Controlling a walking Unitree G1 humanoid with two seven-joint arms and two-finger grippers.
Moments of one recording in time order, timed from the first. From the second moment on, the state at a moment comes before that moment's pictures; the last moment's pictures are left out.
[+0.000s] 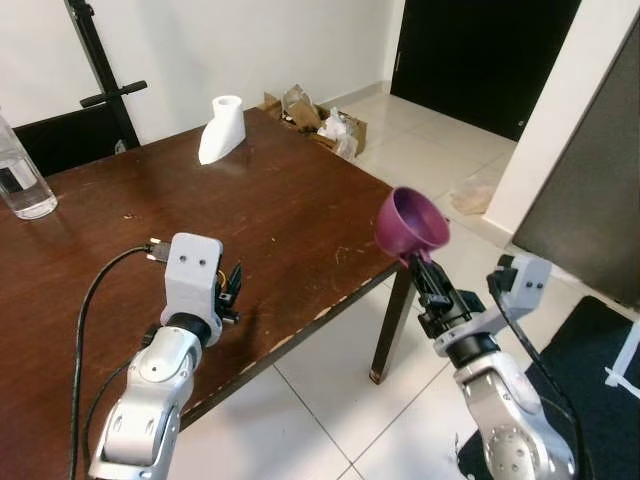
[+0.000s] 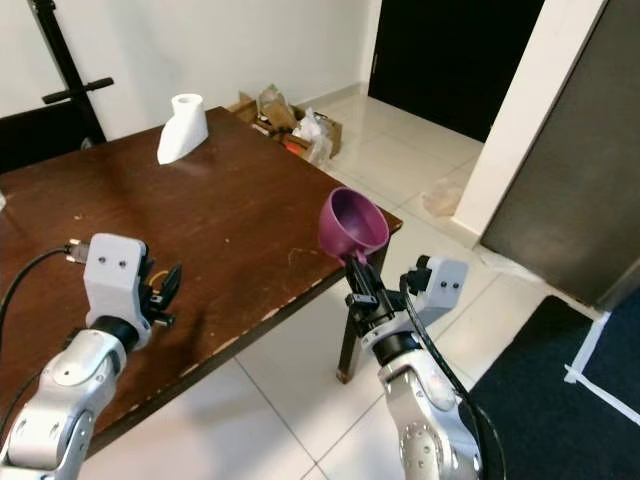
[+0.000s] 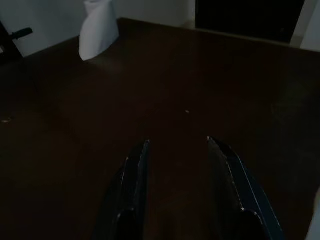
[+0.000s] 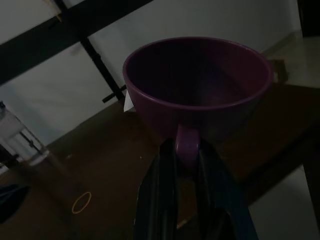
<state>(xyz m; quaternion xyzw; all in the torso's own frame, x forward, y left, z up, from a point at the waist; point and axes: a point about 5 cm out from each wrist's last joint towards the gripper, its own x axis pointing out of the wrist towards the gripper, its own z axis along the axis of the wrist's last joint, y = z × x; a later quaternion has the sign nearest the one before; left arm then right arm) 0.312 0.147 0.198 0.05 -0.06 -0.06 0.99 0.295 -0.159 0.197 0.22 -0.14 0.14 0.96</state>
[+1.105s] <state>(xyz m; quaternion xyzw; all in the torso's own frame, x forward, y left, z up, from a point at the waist) 0.320 0.160 0.202 0.08 -0.06 -0.01 0.99 0.295 -0.150 0.198 0.22 -0.14 0.16 0.95</state>
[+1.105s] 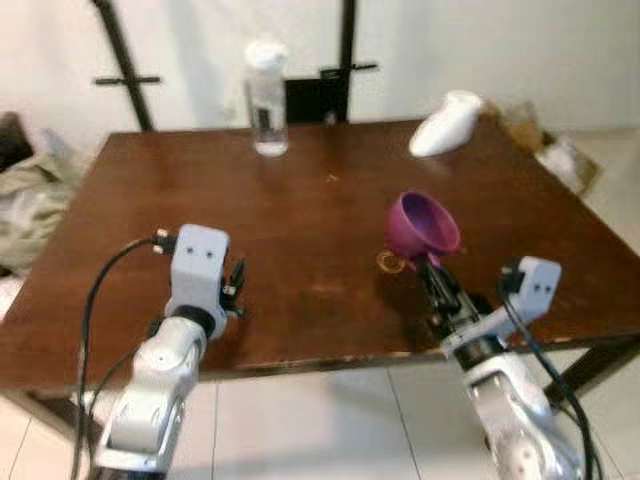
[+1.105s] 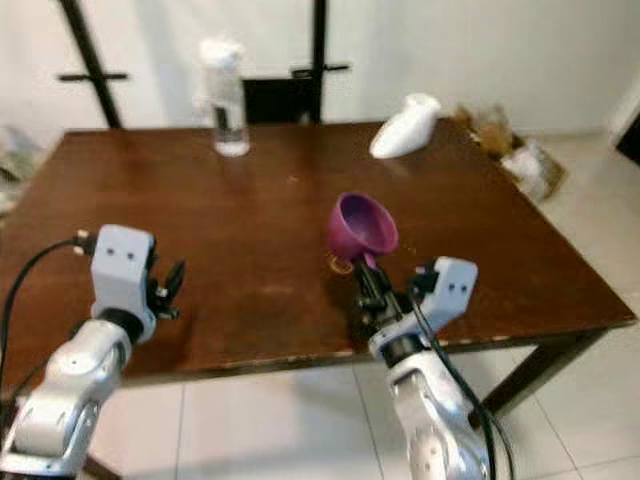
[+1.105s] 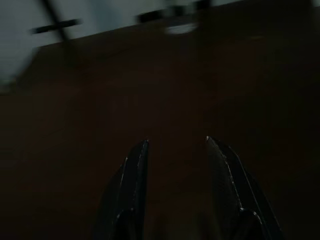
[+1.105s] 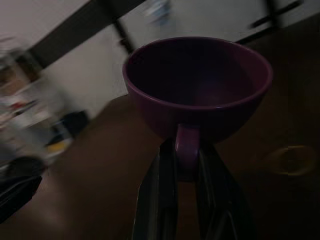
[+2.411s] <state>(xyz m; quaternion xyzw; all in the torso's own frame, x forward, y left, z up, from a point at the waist) 0.324 0.159 0.199 0.10 -0.06 -0.01 0.99 0.299 -0.158 0.200 0.17 -0.15 0.12 0.97</state>
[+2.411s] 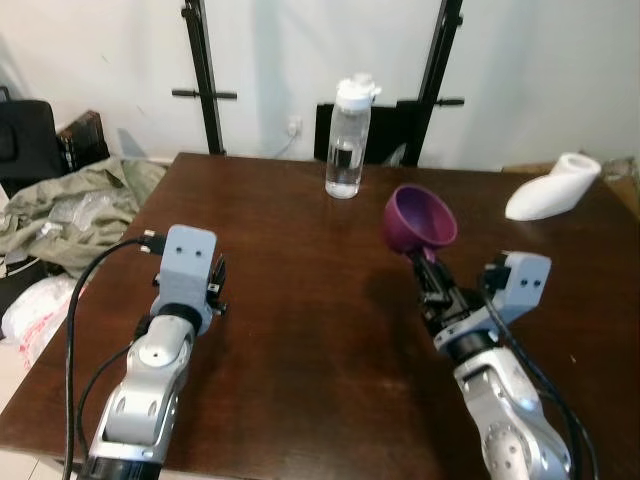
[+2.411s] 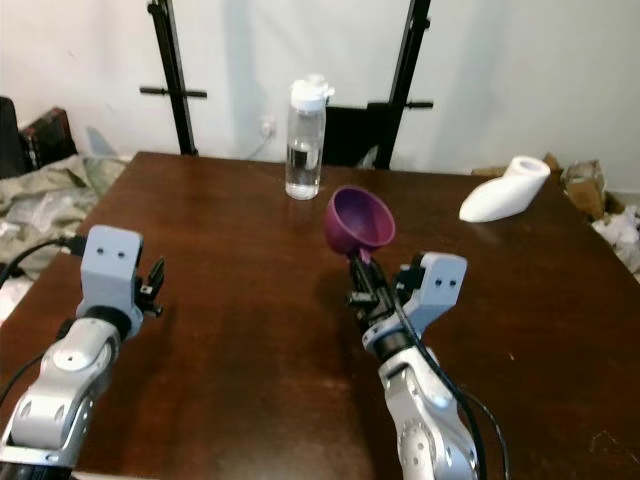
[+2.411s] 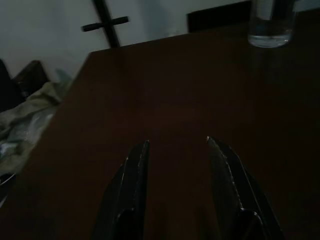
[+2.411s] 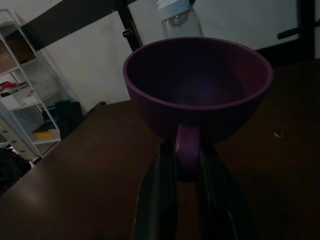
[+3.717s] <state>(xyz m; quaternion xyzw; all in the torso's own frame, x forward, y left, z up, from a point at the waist) 0.297 0.188 0.255 0.08 -0.12 -0.21 0.97 0.338 -0.161 0.188 0.03 -0.09 0.15 0.98</state>
